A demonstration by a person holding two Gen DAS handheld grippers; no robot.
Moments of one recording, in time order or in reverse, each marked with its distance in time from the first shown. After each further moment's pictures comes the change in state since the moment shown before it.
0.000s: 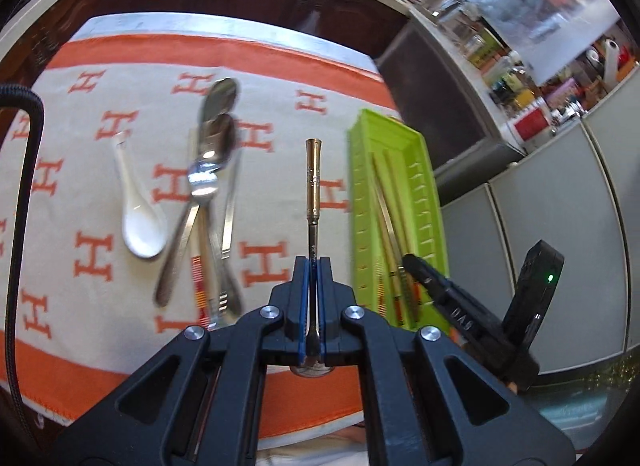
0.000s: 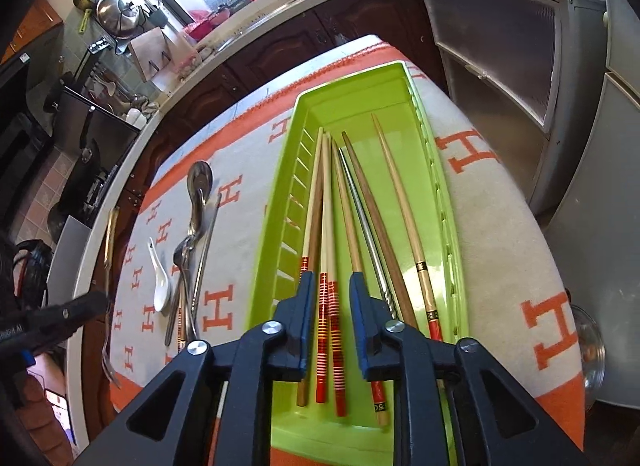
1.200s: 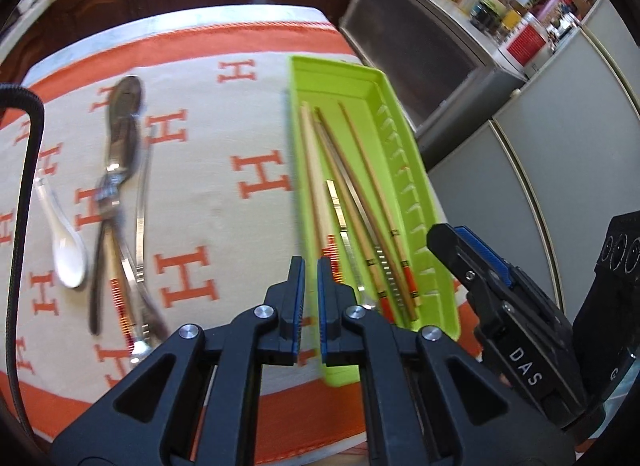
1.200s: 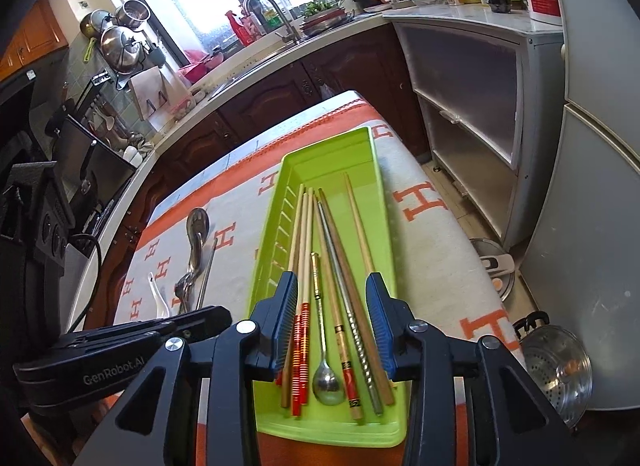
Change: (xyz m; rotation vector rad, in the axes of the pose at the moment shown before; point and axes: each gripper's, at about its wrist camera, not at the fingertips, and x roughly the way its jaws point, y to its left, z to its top) left arm 0.073 -0.071 -0.013 0.196 0.074 0.105; right arm -0.055 0.005 -0.008 0.002 -0.146 -0.047
